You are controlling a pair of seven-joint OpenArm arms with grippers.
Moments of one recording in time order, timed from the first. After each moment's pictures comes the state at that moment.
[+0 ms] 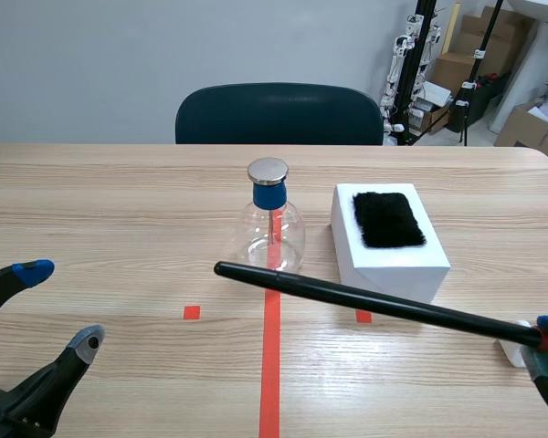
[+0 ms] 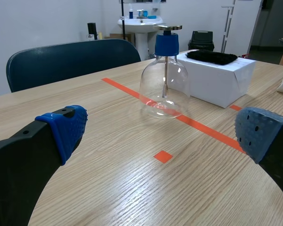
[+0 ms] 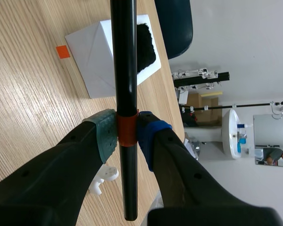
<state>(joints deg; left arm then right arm) 10.1 -31.2 12.8 47.0 10.1 -33.5 -81.1 -70.1 15.3 14.6 125.2 -54.0 -3.6 22.5</state>
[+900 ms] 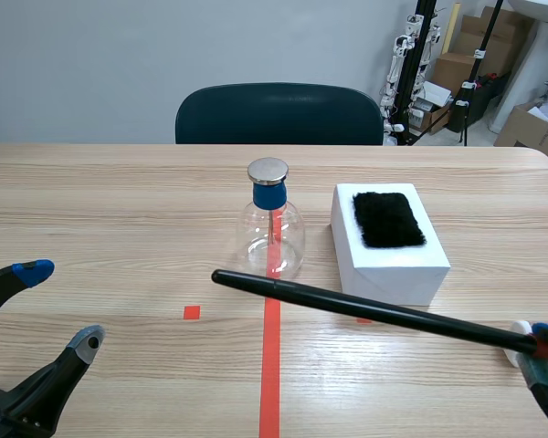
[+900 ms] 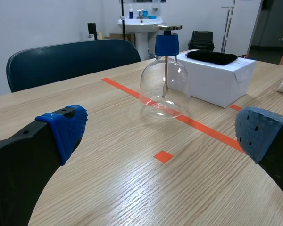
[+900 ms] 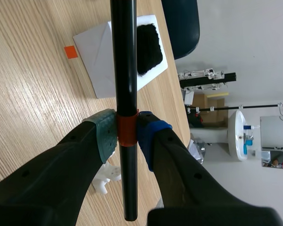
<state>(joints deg) 10.1 -31.2 12.8 47.0 10.1 -33.5 -81.1 -70.1 15.3 14.6 125.2 -54.1 -1.9 22.6</state>
